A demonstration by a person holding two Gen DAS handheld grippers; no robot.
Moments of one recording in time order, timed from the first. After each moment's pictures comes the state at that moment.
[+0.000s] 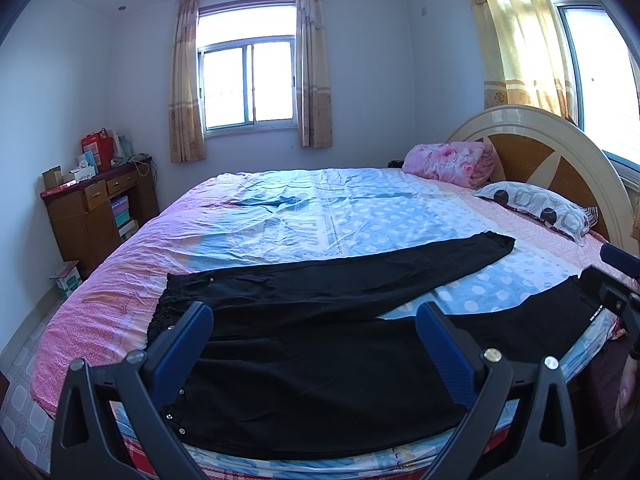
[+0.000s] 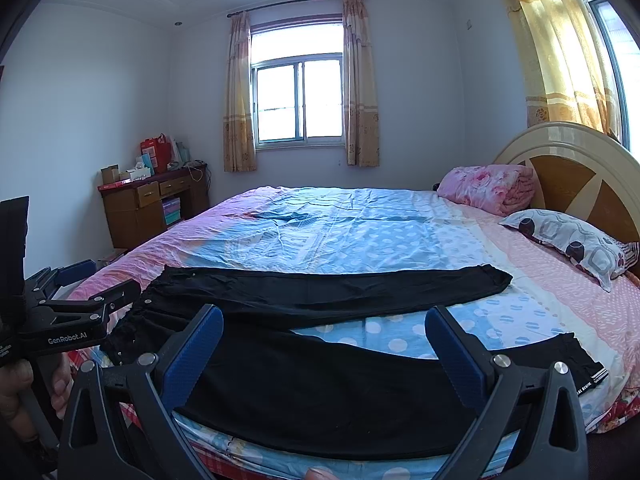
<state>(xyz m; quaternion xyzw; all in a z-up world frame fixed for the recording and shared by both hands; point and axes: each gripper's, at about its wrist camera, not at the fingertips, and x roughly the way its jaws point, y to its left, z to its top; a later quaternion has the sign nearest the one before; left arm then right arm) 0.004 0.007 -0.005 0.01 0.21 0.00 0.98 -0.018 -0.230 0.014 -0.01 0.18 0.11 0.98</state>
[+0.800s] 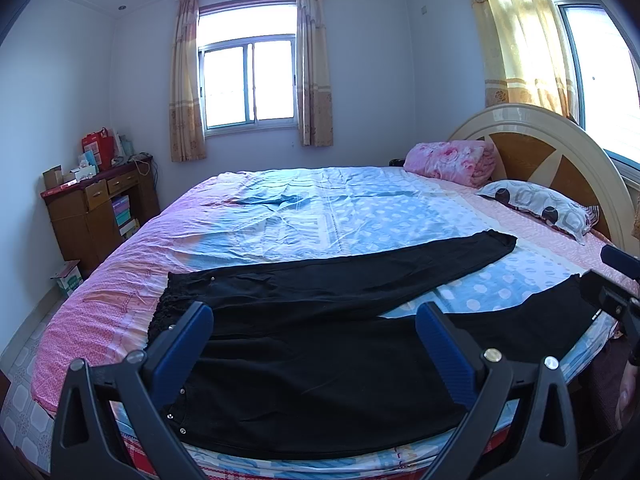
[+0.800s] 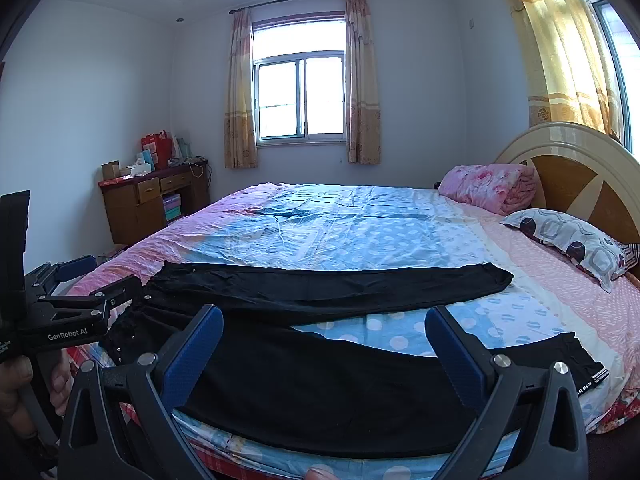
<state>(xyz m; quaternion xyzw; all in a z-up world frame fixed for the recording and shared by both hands) 0.005 0.008 -0.006 0.01 0.21 0.00 0.98 -0.016 -0.228 0.009 -0.02 0.18 0.12 0.98</state>
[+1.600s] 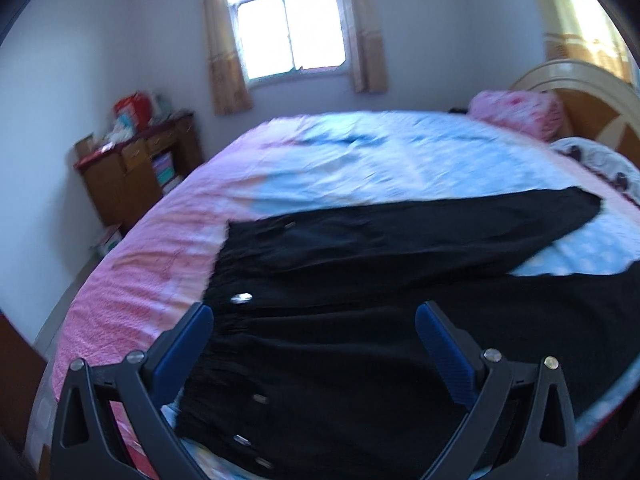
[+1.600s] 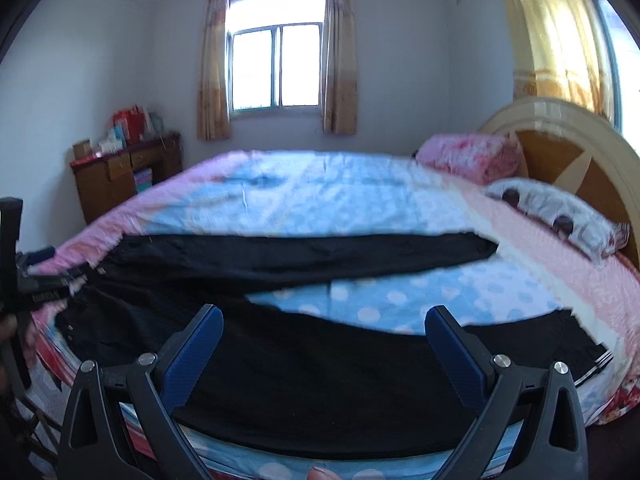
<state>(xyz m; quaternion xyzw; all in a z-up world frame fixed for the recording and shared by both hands) 0.105 0.127 -0.087 0.03 0.31 0.11 0.94 0.053 -0.249 -0.056 -0.03 0.26 0.07 0.96</state>
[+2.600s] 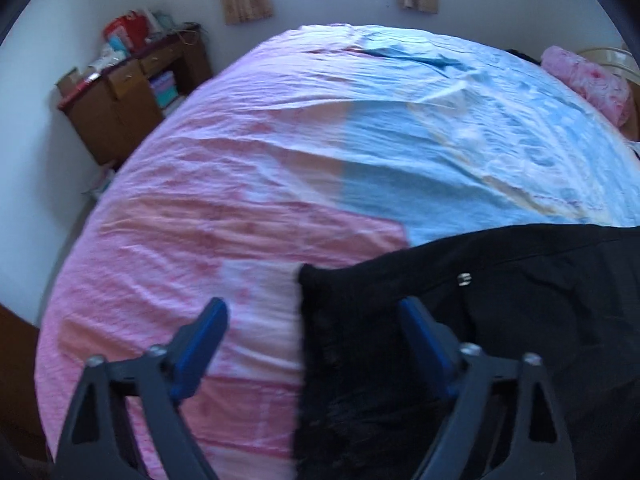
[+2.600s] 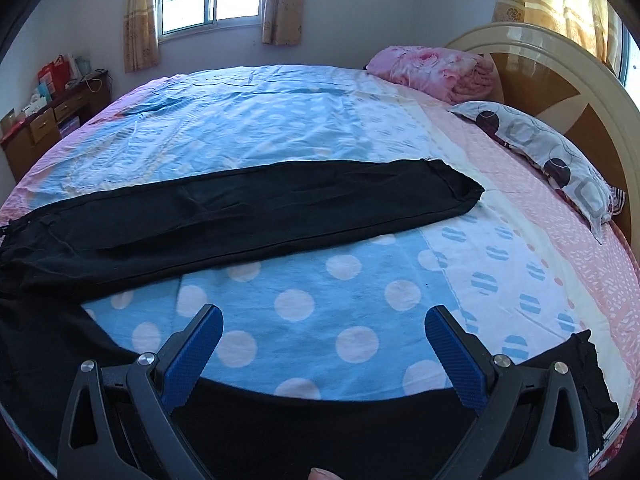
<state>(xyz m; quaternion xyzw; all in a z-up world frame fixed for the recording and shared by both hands) 0.338 0.281 -0.153 -0.01 0.46 0.12 0.88 0.238 -0.331 -0.107 -0.04 0.40 -0.03 0.92</state>
